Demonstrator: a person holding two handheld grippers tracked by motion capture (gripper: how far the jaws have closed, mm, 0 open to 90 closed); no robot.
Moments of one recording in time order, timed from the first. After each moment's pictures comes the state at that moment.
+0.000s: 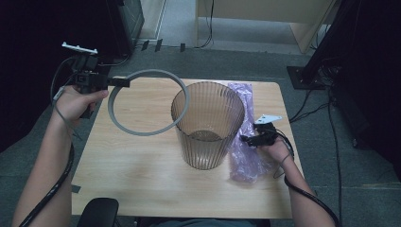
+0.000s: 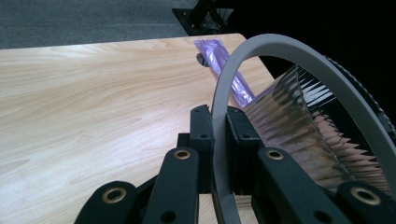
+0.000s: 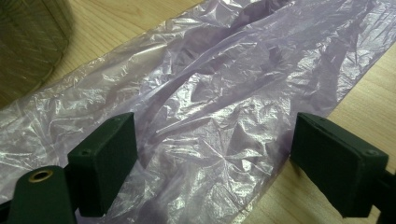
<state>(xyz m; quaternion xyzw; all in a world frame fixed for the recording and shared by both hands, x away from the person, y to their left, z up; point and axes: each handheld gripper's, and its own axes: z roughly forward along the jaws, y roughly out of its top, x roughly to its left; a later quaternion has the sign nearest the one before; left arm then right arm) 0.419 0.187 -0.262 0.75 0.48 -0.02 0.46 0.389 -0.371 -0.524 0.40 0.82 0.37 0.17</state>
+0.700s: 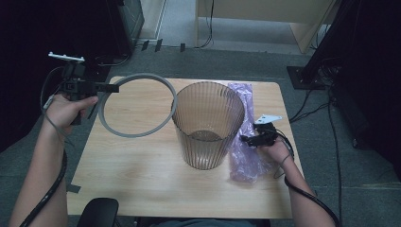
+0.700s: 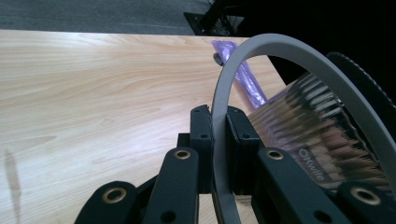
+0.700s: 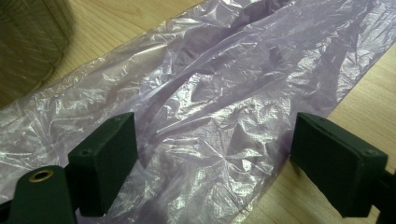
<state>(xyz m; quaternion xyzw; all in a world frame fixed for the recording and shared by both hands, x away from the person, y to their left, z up) 0.414 0.223 -0.283 0.72 0.51 -0.02 0.46 0.389 -0.371 -0.524 0.41 0.82 0.37 0.17</state>
